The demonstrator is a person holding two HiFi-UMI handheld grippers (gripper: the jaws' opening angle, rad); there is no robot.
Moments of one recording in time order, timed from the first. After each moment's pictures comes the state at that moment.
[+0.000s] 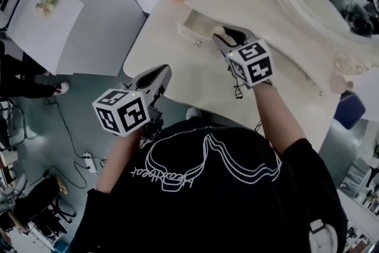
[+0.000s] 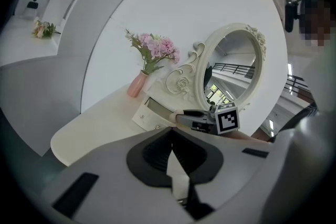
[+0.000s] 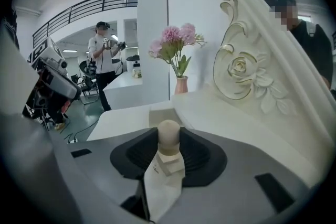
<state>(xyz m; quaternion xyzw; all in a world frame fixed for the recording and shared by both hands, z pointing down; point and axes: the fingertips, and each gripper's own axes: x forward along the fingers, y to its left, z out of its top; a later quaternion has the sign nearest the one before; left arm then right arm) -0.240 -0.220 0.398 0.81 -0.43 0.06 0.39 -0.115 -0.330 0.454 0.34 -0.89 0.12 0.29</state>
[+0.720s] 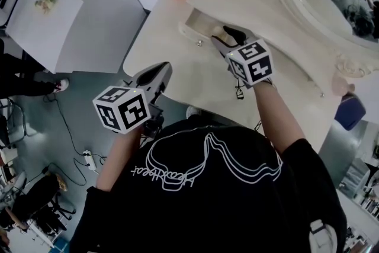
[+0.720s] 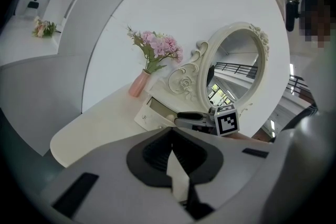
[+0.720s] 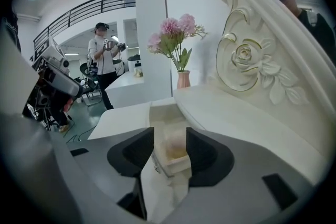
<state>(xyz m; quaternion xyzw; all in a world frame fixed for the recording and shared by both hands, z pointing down) -0.243 -0.228 0.405 0.81 -0.43 0.07 0.40 -0.121 -0.332 0.472 0.32 -0.89 0.14 0.29</state>
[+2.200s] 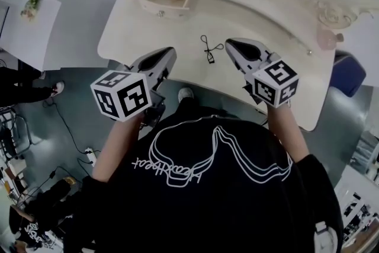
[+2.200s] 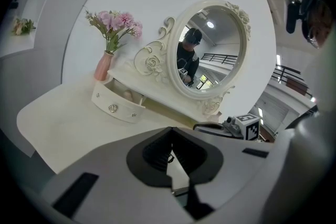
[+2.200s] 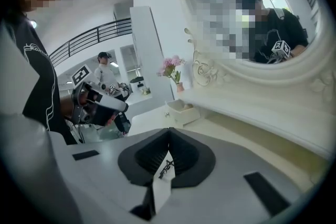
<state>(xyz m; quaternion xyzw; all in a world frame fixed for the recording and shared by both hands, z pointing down) -0.116 -0.168 0.394 0.84 -0.37 0.10 0.38 0.012 -0.178 0.420 0.33 -0.91 0.20 0.17</state>
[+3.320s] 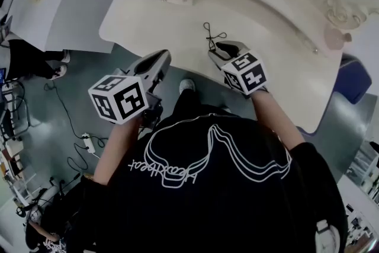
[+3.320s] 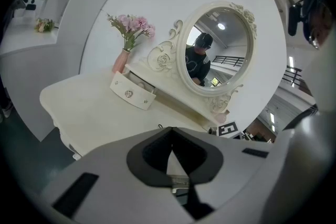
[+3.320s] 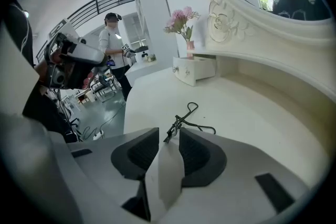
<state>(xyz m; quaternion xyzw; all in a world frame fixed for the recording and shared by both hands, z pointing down) -0.130 -0.121 0.418 0.81 -0.42 0.10 0.40 -0.019 -0.140 0.540 0.27 -0.88 0.22 0.32</state>
